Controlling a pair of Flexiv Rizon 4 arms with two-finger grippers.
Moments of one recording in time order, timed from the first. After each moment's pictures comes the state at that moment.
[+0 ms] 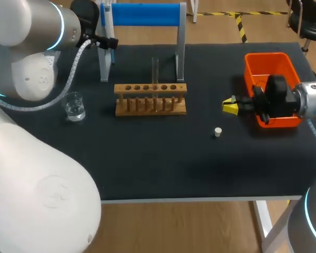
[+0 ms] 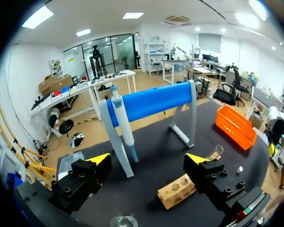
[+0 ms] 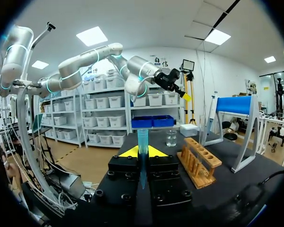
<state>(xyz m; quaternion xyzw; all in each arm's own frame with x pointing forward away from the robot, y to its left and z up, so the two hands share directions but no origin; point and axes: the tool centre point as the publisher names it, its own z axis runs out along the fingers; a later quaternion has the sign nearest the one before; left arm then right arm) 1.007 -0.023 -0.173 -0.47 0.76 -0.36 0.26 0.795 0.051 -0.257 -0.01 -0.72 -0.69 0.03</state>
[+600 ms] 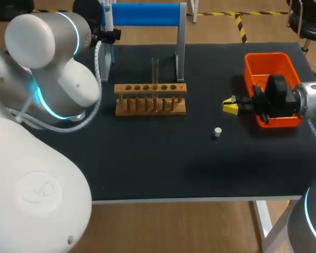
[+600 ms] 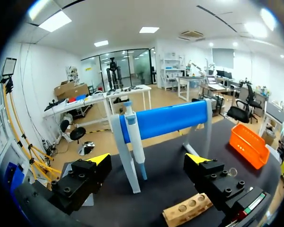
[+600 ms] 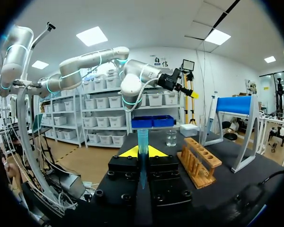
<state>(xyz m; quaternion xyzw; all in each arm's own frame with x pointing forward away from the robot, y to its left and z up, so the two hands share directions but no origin) 1.037 -0.022 -0.169 -0.50 0.70 -0.39 0.33 0.795 0.051 -0.257 -0.01 -0.72 -0.69 0.03</state>
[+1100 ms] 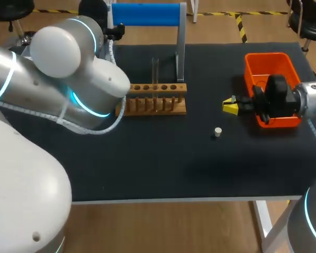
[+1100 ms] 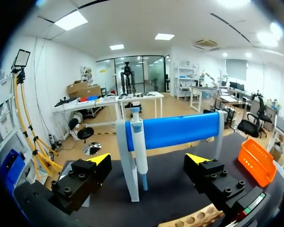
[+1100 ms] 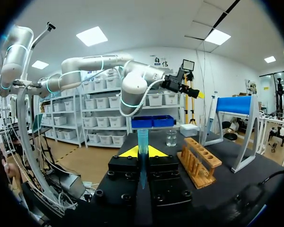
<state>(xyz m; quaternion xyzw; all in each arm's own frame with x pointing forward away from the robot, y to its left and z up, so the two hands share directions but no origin) 1.059 -0.028 -0.171 -0.54 0.64 -0.40 0.37 0.795 0.051 -0.257 -0.01 -0.72 -0.69 0.03</state>
